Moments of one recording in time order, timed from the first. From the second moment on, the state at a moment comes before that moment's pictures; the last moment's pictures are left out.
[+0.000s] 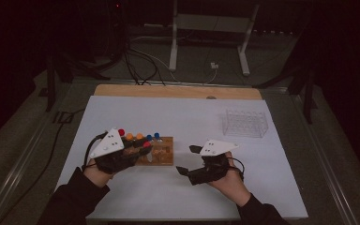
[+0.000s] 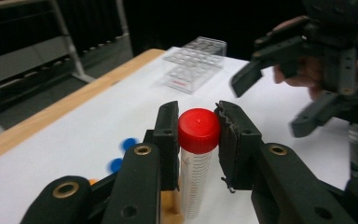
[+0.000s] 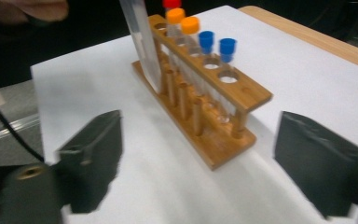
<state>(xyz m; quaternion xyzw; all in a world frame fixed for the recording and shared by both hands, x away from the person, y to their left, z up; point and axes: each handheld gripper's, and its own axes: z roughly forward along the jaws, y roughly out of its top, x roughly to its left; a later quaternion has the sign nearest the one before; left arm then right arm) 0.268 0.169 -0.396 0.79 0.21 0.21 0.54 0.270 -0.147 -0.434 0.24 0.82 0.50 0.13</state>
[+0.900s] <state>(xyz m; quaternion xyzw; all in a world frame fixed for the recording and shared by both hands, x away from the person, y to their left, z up) 0.294 0.248 -0.397 0.73 0.34 0.31 0.51 0.274 -0.169 -0.422 0.26 0.80 0.52 0.15</state>
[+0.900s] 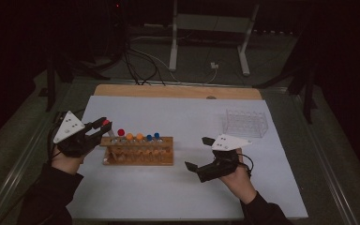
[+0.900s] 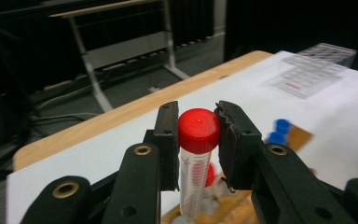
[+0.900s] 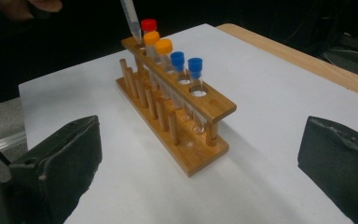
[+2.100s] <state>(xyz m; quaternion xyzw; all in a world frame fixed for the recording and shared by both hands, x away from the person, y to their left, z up) 0.312 0.248 -0.454 0.75 0.39 0.25 0.47 0.273 -0.176 -0.418 0.26 0.80 0.52 0.16</state>
